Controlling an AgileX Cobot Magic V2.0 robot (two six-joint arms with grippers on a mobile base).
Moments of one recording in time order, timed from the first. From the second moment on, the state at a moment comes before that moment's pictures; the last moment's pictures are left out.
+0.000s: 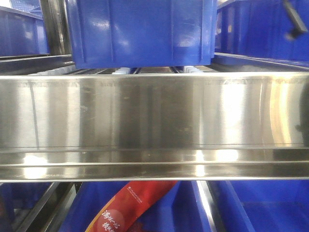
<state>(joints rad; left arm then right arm) -0.46 1.58 -1.99 0.41 1.14 -0.55 0.42 1.61 -2.05 -0.37 1.23 0.49</state>
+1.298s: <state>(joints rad) -0.47 1.55 -1.99 0.43 1.14 -0.55 0.42 1.61 -2.09 -0.36 1.23 0.48</state>
